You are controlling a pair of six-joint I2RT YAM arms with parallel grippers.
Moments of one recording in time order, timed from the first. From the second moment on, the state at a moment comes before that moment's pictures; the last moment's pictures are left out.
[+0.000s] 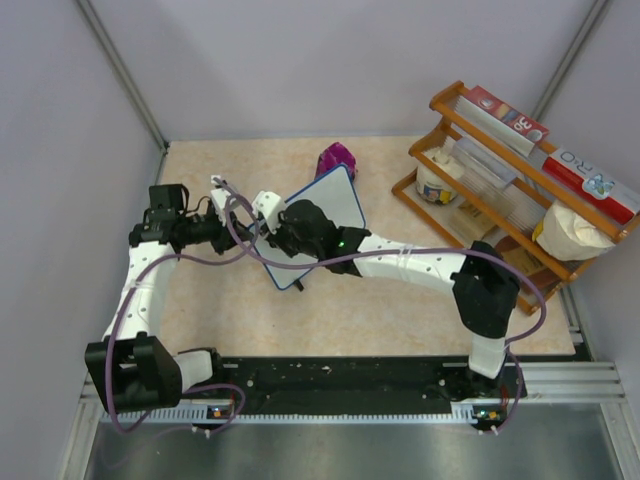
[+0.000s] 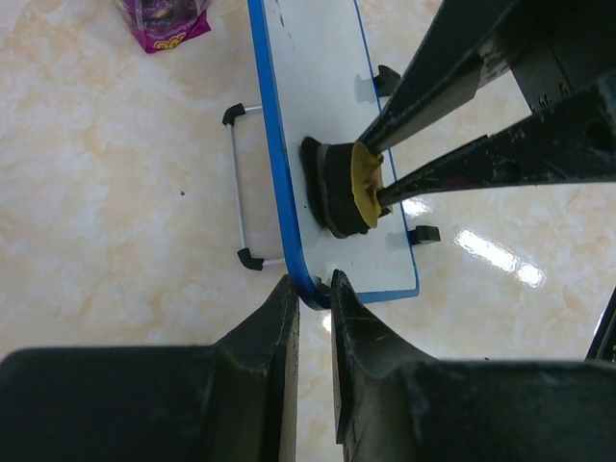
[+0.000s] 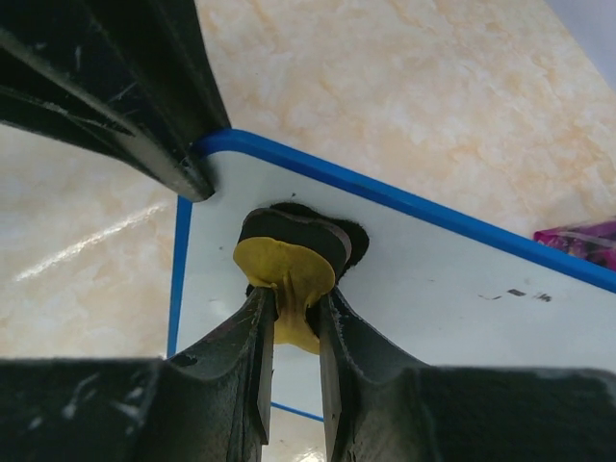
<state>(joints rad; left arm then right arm) 0.11 1.20 1.02 -0.69 0.95 0.77 1.06 1.84 1.45 -0.03 0.13 -0.17</state>
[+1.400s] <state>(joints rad) 0.10 1.20 1.02 -0.69 0.96 0.76 0.65 1.75 1.07 0.19 0.14 -0.23</state>
